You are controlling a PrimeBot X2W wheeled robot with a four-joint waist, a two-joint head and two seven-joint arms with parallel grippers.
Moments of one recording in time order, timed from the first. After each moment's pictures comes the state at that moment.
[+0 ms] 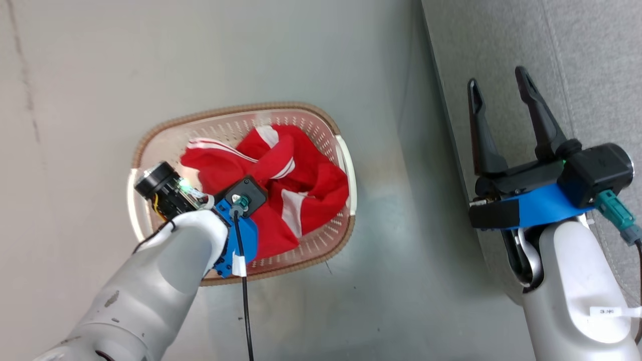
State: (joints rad) left arm -0.93 0.13 -1.18 1.26 -0.37 -0.13 -0.24; right arm -0.48 -0.05 0.05 0.17 0.04 0.13 -0.26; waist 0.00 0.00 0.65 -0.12
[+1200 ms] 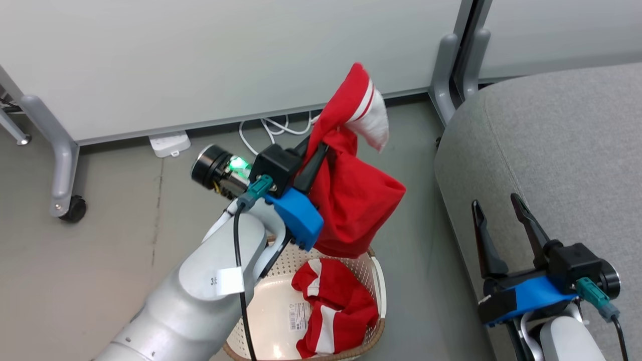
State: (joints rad) left arm -0.77 0.12 -0.82 0.69 -0.45 -0.06 -0.26; right arm -0.19 -0.05 0.00 0.26 0.04 0.13 -0.26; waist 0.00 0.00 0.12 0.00
